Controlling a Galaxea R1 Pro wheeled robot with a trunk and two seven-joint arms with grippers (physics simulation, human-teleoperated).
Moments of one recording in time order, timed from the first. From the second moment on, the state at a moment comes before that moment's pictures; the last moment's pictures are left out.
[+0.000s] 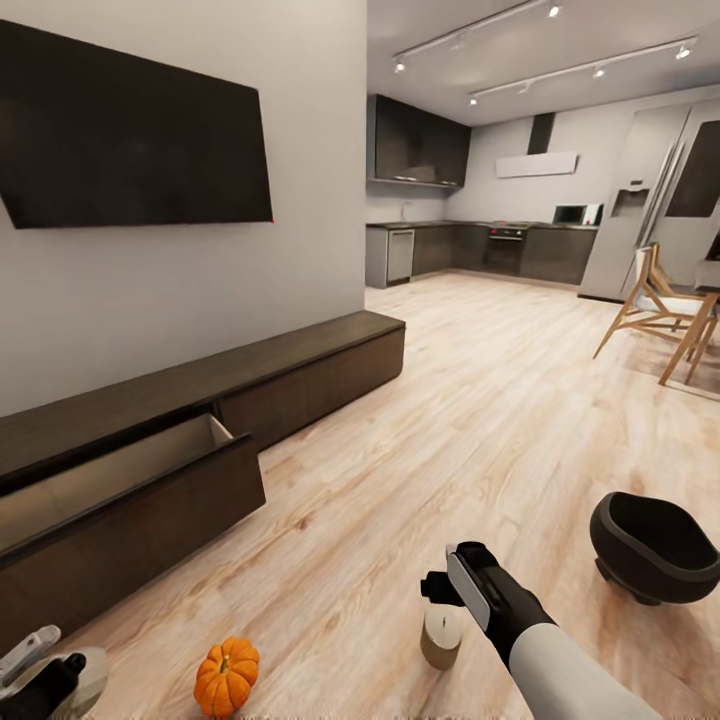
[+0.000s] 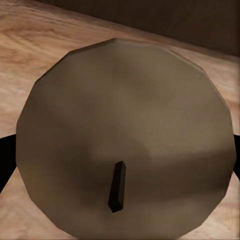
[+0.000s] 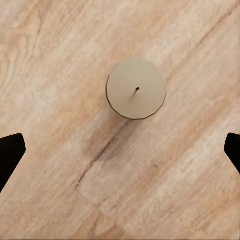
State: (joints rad) left arm 0.03 0.00 0.57 -1.61 0.62 0.71 0.47; right arm -0.65 0.07 0.18 -0.59 -0.35 0.77 -0.29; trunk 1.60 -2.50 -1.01
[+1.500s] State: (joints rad) left arm -0.86 -0.15 -0.11 -1.28 1.09 1.03 0.66; right arm -0.90 0.03 0.17 -0.43 -0.38 0.75 -0.28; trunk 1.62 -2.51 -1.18
